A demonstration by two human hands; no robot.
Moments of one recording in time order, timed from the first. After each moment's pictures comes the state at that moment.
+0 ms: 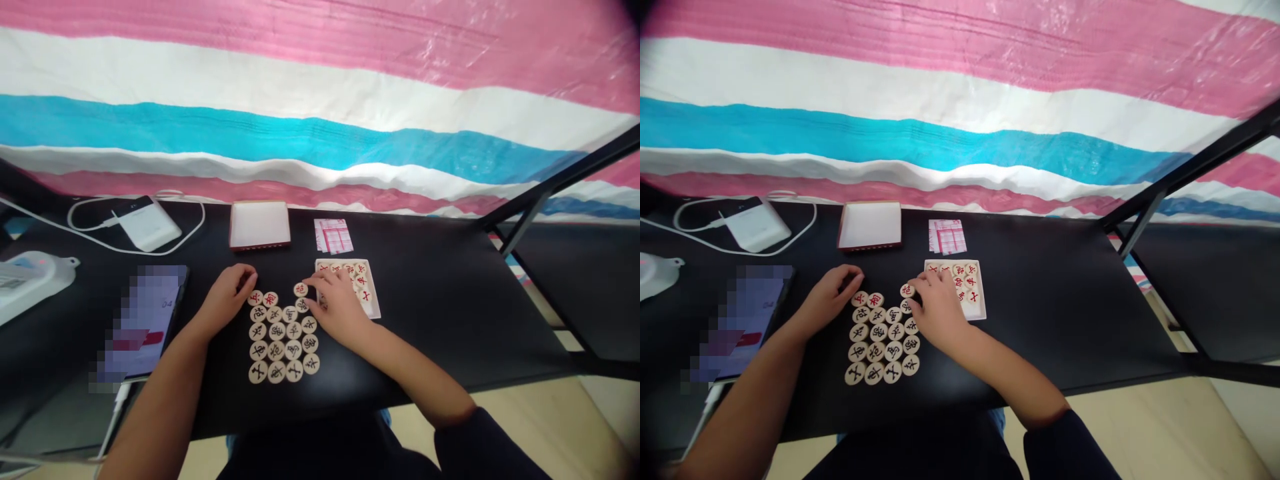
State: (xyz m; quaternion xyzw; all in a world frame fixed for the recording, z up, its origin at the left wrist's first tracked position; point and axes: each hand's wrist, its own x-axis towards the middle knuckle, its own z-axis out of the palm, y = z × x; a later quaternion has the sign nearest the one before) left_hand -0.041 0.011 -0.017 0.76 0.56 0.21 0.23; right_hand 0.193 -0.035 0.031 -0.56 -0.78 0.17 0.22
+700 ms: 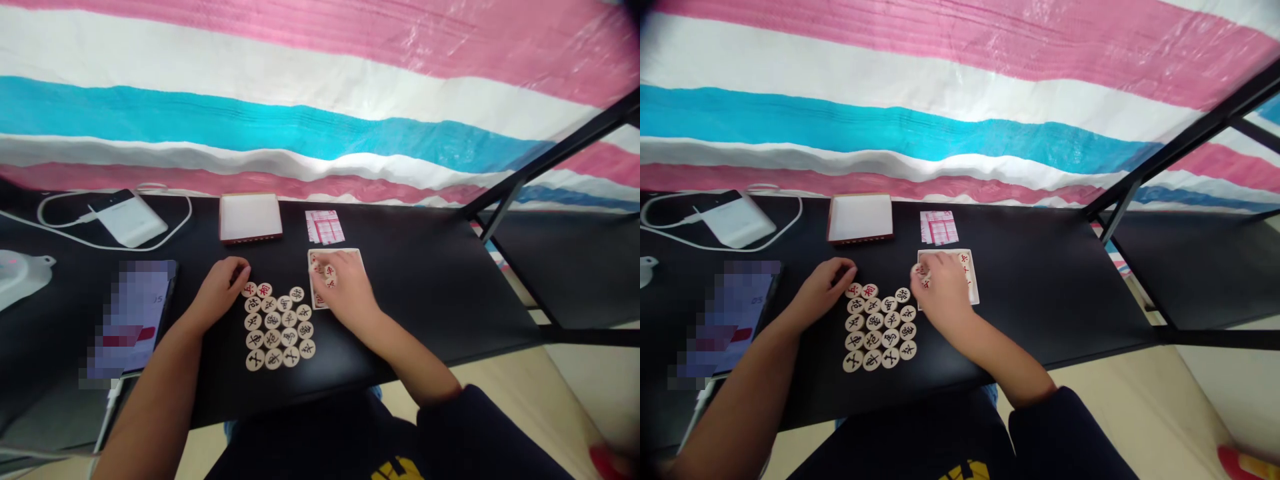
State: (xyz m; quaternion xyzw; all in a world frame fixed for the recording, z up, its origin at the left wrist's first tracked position) left_hand -0.041 0.012 -0.017 0.77 0.55 0.21 0.23; right_hand 0.198 -0.039 0.050 -0.64 -0.72 0.10 0.26
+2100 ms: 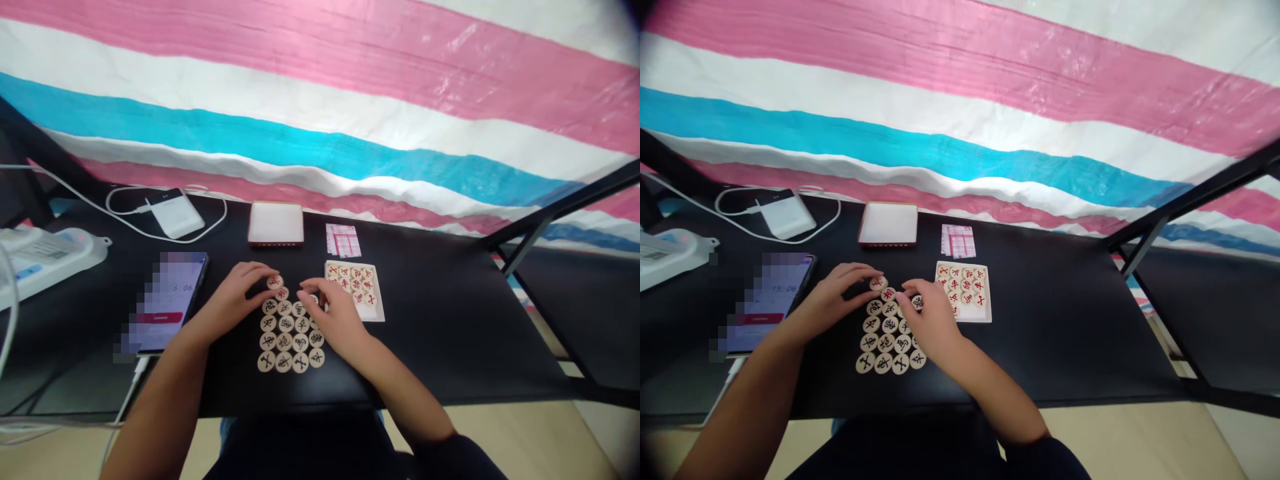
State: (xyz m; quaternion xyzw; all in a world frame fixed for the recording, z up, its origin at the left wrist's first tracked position) left_hand -0.041 -0.021 0.019 0.81 0.48 0.27 0.21; right_hand 0.162 -0.054 0.055 -0.58 -0.69 0.31 0.31
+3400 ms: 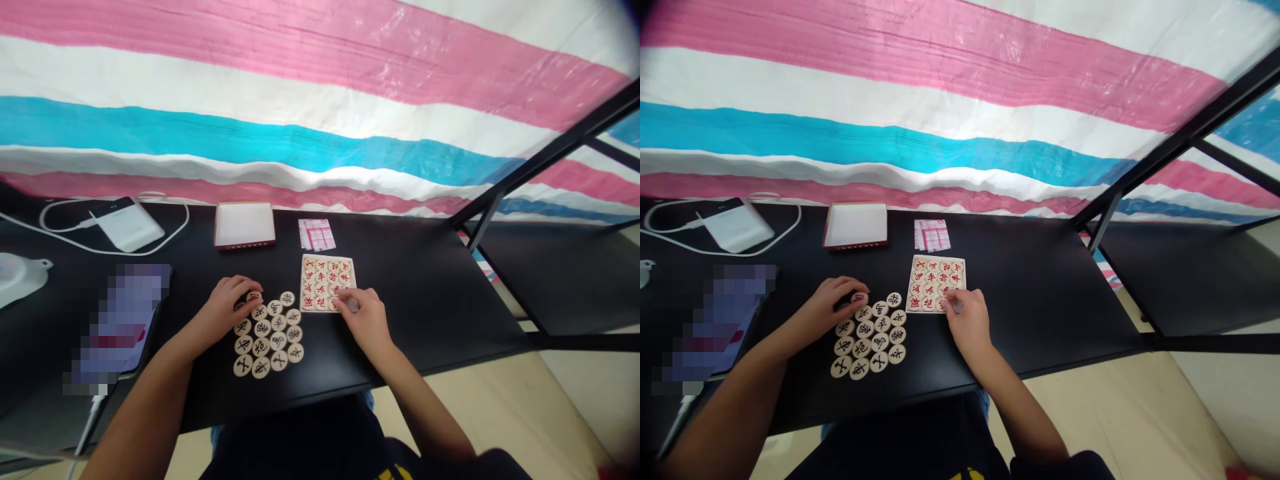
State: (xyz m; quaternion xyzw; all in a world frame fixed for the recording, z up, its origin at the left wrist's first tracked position) left_hand -0.022 -0.015 -0.003 0.82 0.47 0.20 0.24; right_hand 0.251 -0.086 0.020 -0.70 -0.62 0.17 0.31
